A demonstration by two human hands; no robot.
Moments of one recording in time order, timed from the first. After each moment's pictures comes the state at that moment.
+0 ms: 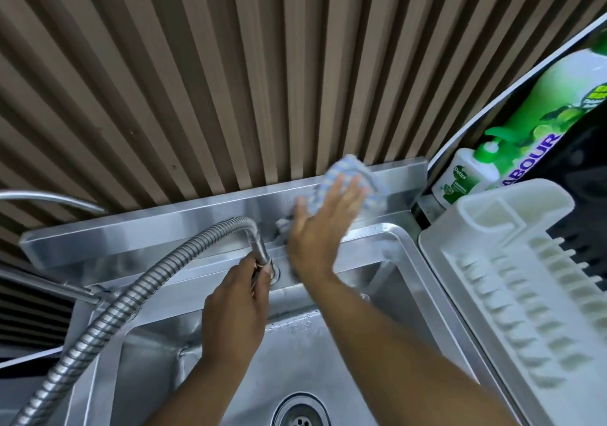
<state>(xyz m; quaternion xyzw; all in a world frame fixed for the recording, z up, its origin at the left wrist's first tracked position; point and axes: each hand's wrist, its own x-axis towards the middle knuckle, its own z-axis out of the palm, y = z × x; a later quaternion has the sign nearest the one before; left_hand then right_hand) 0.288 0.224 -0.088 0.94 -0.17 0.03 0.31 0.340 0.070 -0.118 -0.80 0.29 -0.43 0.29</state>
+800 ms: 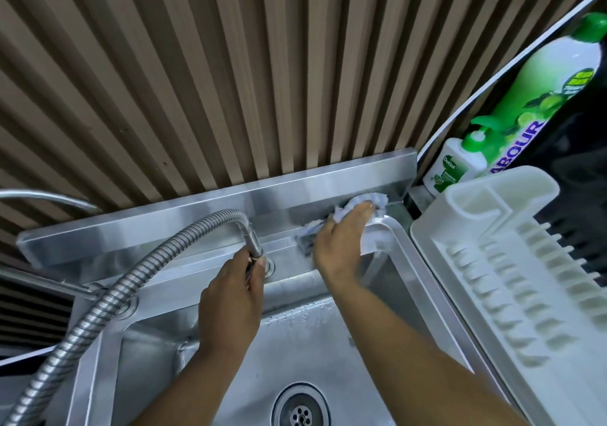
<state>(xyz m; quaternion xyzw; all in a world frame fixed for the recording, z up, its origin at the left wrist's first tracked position) 0.287 0.222 -0.085 0.94 -0.16 0.04 0.30 0.302 0.035 -0.138 -0.71 0.45 -0.24 0.49</state>
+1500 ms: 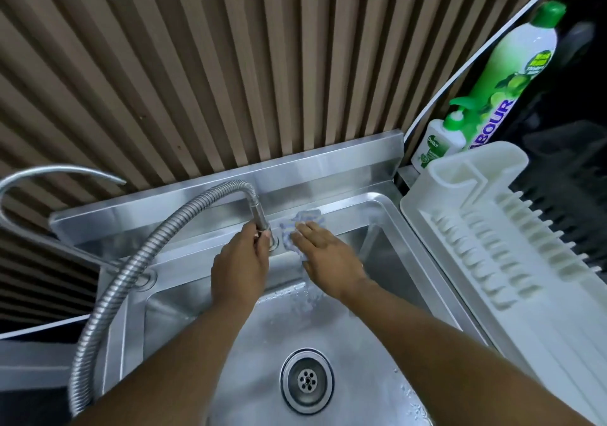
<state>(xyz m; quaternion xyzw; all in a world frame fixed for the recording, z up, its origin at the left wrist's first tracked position) 0.294 0.224 -0.088 0.94 -0.19 0.03 0.28 0.225 0.056 -0.140 -0.99 -0.01 -0.11 0.13</state>
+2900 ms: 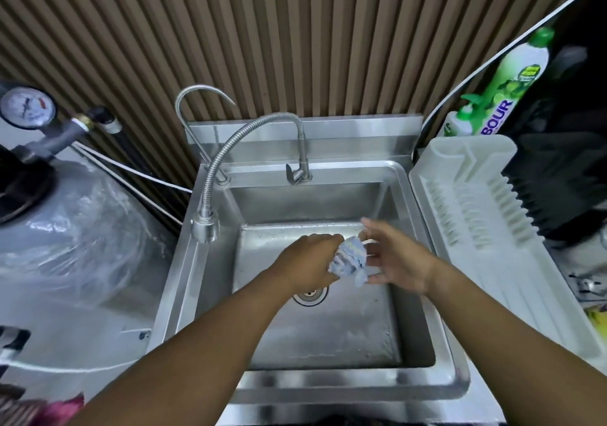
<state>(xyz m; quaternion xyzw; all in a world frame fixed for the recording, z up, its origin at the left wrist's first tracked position) 0.077 0.248 0.003 0.89 -0.37 -0.17 0.19 0.020 0.055 0.016 -0.57 0.22 0.28 0.74</state>
